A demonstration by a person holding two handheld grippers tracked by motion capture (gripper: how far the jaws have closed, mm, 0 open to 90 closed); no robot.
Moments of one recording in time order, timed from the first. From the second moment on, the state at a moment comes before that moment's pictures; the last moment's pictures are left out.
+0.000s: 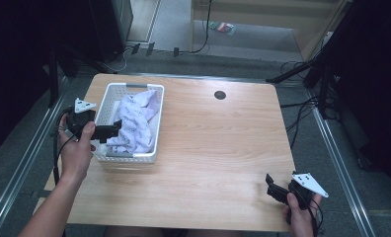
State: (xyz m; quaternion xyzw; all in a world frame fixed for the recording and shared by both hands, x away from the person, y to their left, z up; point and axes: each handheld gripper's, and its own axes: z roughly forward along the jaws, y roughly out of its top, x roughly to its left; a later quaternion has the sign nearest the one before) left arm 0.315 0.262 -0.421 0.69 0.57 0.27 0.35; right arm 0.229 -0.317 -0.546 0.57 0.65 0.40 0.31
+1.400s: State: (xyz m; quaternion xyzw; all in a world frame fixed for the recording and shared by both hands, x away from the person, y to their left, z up) left arm 0.417 0.224 -0.481 0.74 0.62 0.13 0.20; right arm 0.231 -0.317 -0.546 0.57 0.65 0.40 0.30
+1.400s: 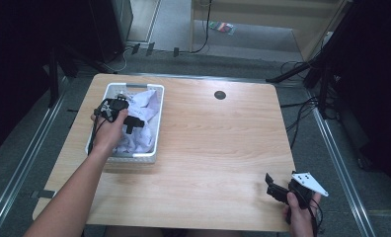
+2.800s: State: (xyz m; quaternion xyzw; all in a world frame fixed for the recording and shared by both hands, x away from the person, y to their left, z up) left arm 0.424 0.232 -0.496 0.72 0.67 0.07 0.16; right arm 0.232 -0.317 -0.547 0.58 0.65 0.40 0.30
